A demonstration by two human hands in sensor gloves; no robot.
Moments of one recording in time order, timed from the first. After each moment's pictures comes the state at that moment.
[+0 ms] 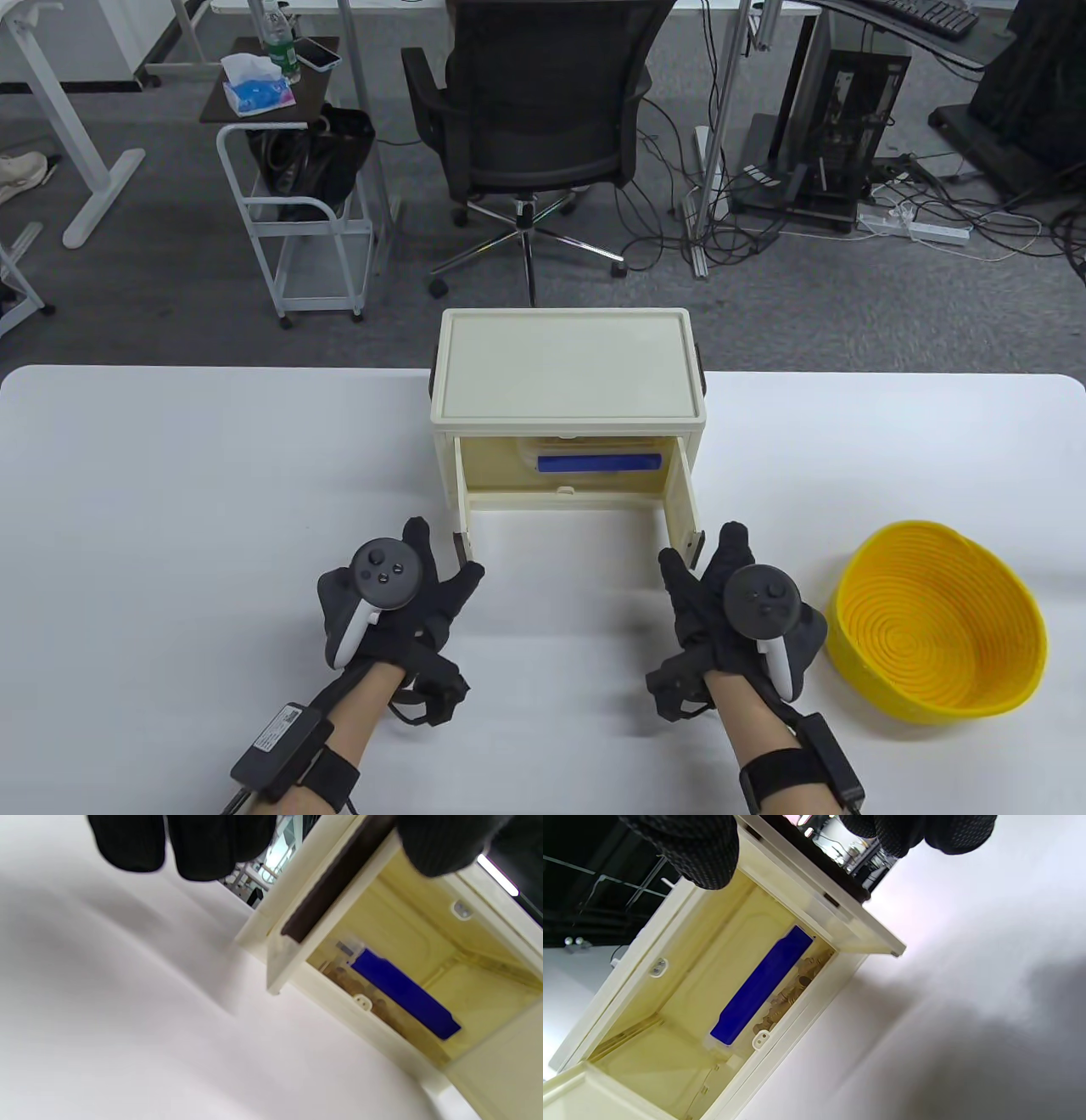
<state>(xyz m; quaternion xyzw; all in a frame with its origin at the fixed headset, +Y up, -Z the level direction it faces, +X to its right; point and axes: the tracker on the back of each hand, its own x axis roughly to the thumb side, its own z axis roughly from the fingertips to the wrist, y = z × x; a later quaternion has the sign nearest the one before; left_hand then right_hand) -0.190 -0.747 -0.351 -0.05 0.03 0.31 0.95 0.180 -0.756 -0.327 -0.11 -0.07 0.90 0.42</state>
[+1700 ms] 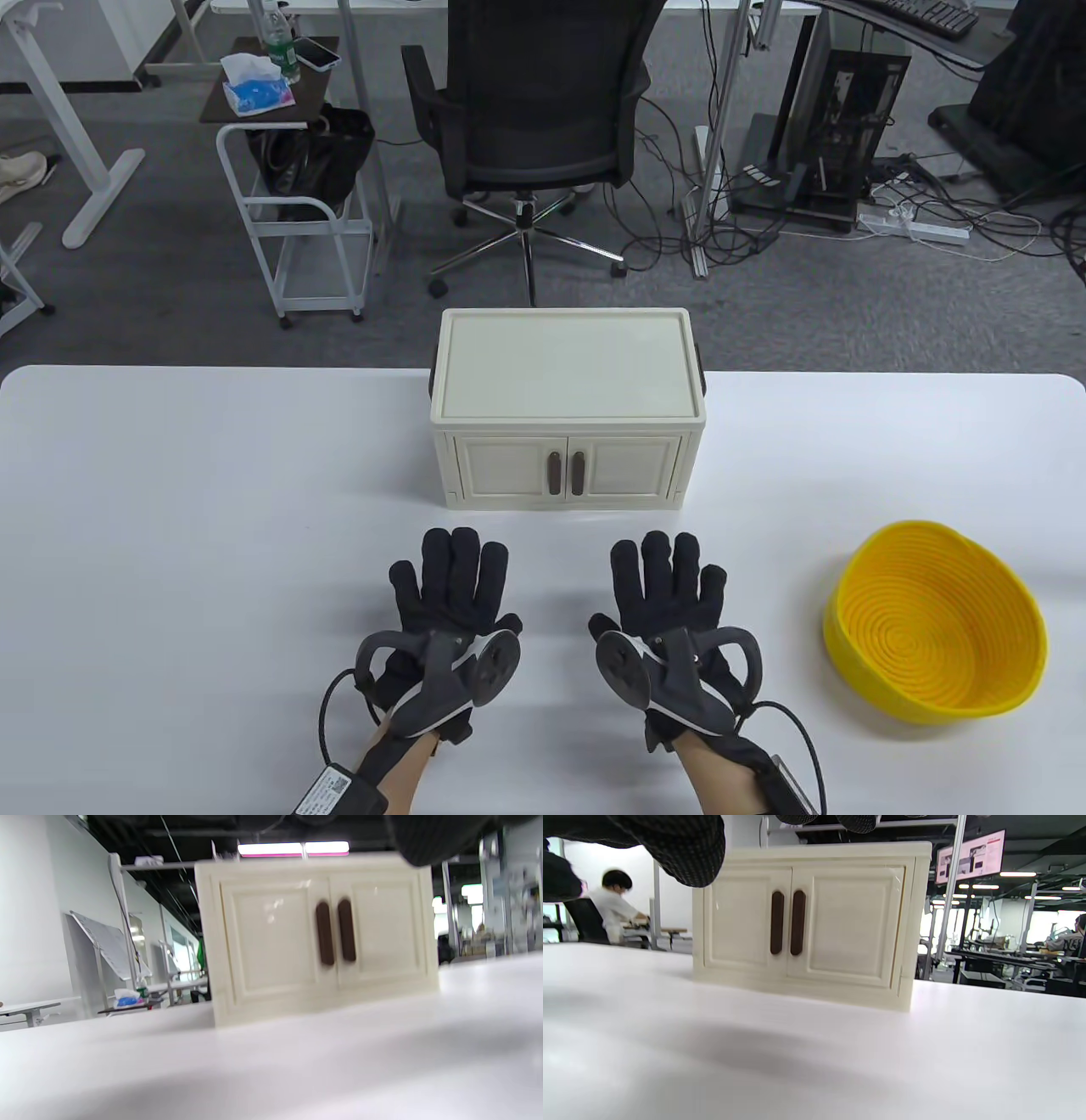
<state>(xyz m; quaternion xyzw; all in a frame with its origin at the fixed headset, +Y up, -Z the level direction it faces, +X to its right) -0.126 -0.724 -0.282 0.08 -0.12 -0.09 0.99 0.088 -0.709 -0.272 0.11 -0.08 0.99 -0.05</state>
